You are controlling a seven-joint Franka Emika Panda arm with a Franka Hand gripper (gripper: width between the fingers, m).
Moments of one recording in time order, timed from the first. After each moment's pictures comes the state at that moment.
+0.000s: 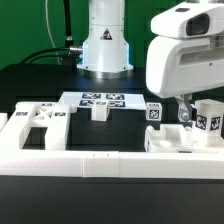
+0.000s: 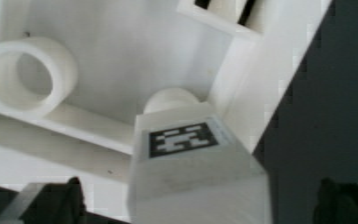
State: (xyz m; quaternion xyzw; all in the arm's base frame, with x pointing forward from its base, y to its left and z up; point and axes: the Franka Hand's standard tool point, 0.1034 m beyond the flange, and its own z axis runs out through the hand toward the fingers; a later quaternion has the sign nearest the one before) arm 0.634 0.121 0.076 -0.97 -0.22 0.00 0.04
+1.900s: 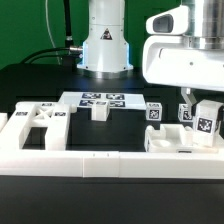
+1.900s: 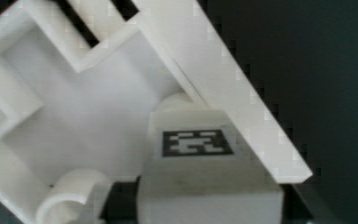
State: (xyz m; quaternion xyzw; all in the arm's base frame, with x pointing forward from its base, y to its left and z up) arm 0.637 0.119 0.073 -0.93 0.36 0.02 0.05
